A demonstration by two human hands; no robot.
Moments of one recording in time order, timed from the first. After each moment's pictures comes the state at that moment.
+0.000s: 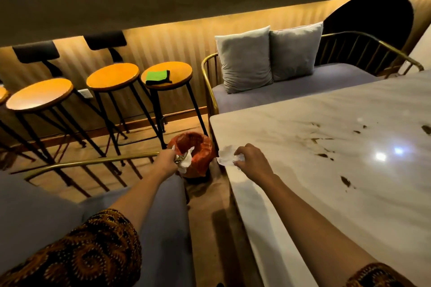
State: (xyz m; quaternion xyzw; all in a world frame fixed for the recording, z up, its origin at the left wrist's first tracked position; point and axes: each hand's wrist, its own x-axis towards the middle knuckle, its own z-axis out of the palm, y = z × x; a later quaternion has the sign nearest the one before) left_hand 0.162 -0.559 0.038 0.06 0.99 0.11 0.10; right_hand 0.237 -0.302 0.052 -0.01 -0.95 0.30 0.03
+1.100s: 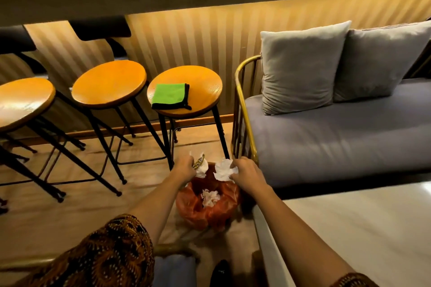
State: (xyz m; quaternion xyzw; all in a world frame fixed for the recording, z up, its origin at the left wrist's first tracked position) left_hand -0.254 -0.587 -0.045 0.00 0.97 0.14 0.18; right_hand -0.213 -0.382 -0.032 0.03 -0.96 0.25 -0.12
